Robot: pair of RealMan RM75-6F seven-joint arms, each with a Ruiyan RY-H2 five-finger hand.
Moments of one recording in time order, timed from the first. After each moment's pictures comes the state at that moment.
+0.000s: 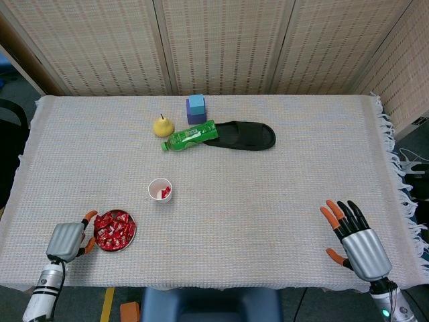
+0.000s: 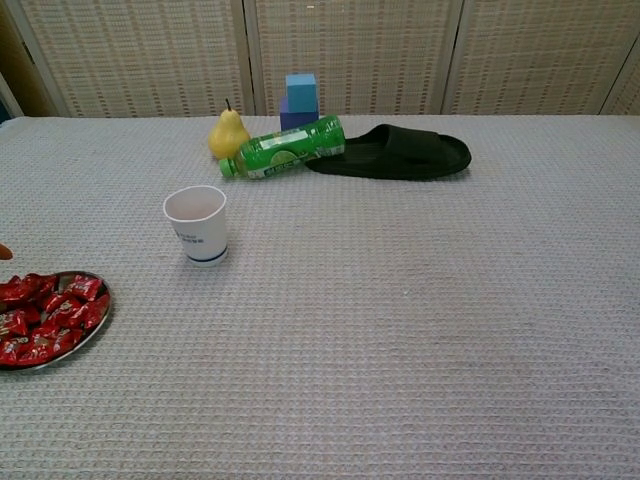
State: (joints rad) left arm -0.31 -1.38 0.03 -1.53 1.19 1.26 0.33; right arm 0.10 -1.23 -0.05 -1.53 -1.79 1.58 -0.13
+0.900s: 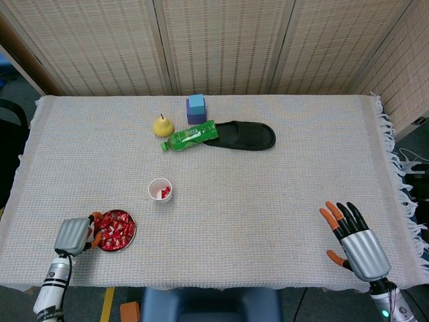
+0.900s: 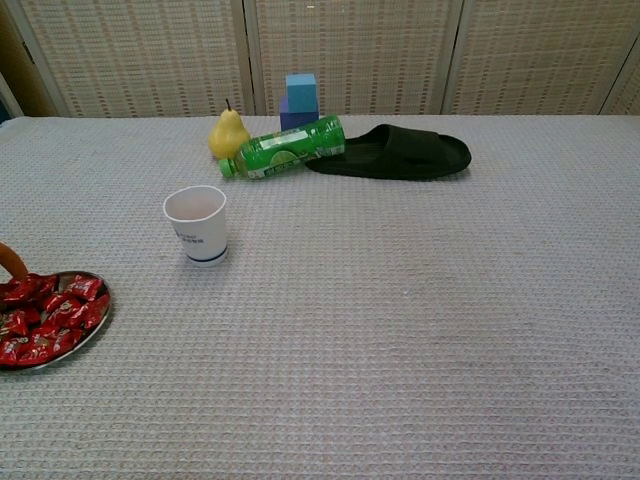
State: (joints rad) left arm -0.31 -1.45 -0.04 -1.45 1.19 1.20 0.28; right arm 0.10 -1.21 -0.05 -1.55 -1.78 1.54 -0.15
